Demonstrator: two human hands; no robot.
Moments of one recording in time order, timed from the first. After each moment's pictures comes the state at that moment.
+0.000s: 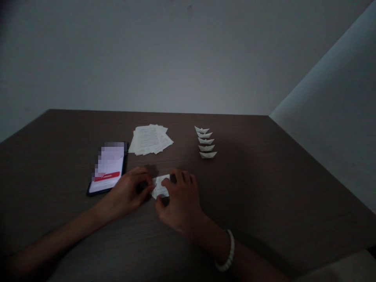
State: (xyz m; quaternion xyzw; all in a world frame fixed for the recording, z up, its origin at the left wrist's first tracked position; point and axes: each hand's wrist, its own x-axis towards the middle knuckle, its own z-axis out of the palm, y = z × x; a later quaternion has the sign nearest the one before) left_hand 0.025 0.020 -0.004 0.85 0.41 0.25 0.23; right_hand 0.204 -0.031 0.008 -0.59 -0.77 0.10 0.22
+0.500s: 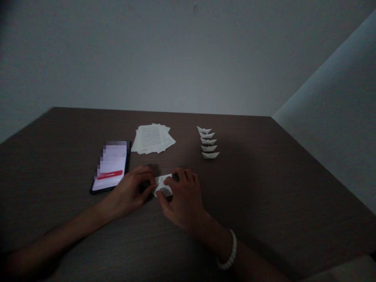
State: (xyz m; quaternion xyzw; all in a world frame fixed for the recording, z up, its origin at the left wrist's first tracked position) left_hand 0.027 0.018 -0.002 0.84 0.41 0.24 0.24; right_hand 0.208 -0.027 0.006 -0.58 -0.78 0.09 0.22
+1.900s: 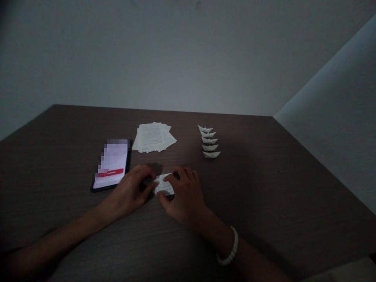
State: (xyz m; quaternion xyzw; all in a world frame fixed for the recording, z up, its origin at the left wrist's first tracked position) left_hand 0.027 0.013 -0.004 0.83 0.43 0.28 0.23; right_hand 0.211 -0.023 0.001 -0.56 -0.79 0.10 0.24
